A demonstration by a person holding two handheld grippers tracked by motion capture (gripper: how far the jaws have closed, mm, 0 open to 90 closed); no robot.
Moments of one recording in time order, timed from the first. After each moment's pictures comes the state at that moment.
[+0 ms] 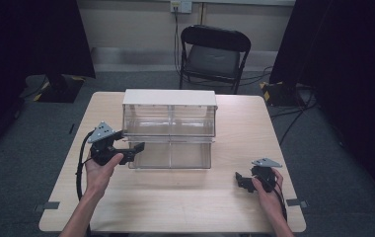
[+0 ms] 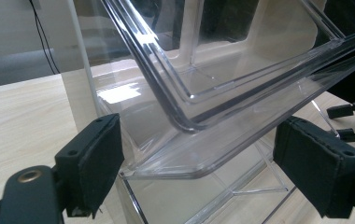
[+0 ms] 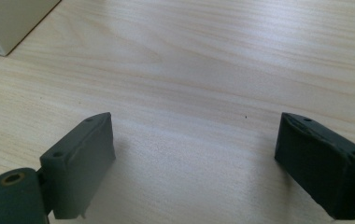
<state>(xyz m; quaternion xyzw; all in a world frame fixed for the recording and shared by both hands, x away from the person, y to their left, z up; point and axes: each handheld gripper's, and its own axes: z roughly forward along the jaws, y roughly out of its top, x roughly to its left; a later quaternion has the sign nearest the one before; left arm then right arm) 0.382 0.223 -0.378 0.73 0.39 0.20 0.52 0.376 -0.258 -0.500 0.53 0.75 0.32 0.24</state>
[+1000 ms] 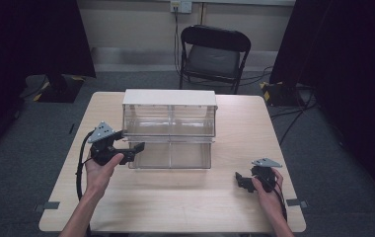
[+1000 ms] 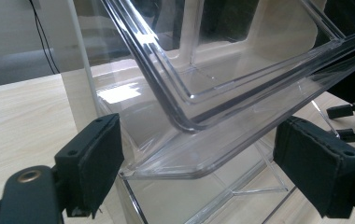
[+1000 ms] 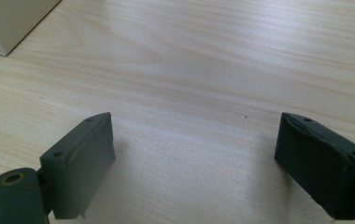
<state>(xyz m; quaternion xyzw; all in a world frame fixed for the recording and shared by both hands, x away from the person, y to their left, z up) 0.382 0.223 -0.379 0.73 0.39 0.20 0.52 0.376 -0.258 -0.500 0.53 0.75 0.32 0.24</state>
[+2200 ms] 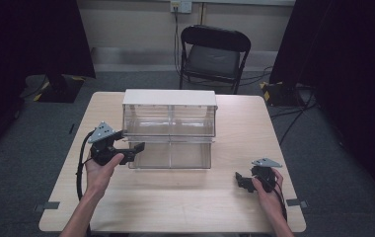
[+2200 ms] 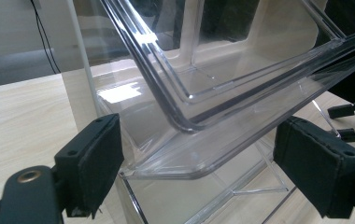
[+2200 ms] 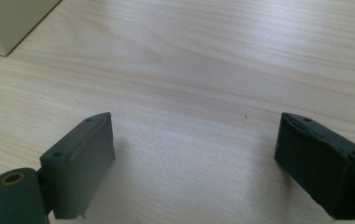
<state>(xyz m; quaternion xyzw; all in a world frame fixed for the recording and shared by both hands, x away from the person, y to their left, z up) 0.382 0.223 -0.378 0.73 0.39 0.21 0.52 0.376 -0.258 -0.500 0.53 0.75 0.32 0.24</state>
